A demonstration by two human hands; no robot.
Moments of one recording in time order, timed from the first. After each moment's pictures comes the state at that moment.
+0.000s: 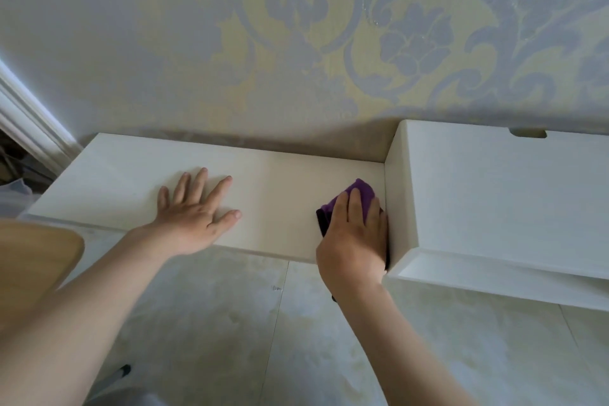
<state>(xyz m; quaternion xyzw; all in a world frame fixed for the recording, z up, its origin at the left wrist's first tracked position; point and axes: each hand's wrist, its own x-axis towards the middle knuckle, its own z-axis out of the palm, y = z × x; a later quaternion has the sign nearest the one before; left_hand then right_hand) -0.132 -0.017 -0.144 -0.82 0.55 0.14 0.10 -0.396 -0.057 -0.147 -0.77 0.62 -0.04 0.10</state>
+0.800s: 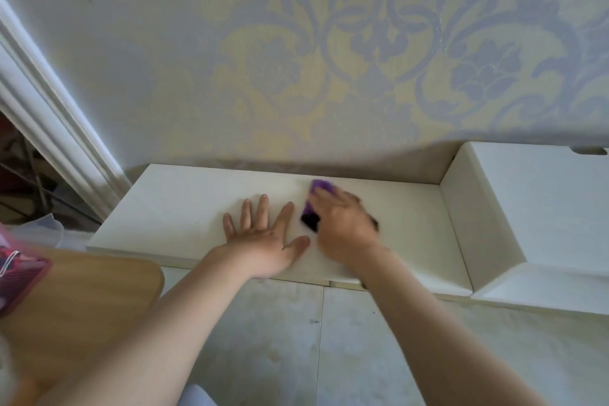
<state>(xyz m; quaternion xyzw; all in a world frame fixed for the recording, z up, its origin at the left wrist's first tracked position) -0.126 -0.016 -0.135 -0.78 0.59 0.20 0.07 -0.276 -0.091 -0.140 -0.89 0.44 -0.08 0.10</state>
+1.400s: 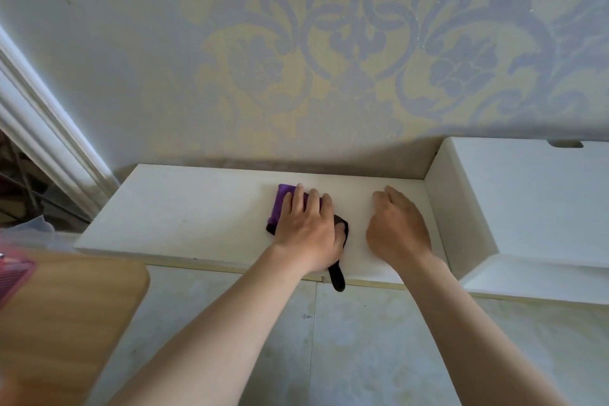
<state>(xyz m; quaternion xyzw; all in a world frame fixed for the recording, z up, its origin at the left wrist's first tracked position) -0.209 -0.049 -0.143 -0.72 0.70 0.01 -0.01 -0.362 -0.091 -0.131 -0.77 0.61 -0.12 0.11</state>
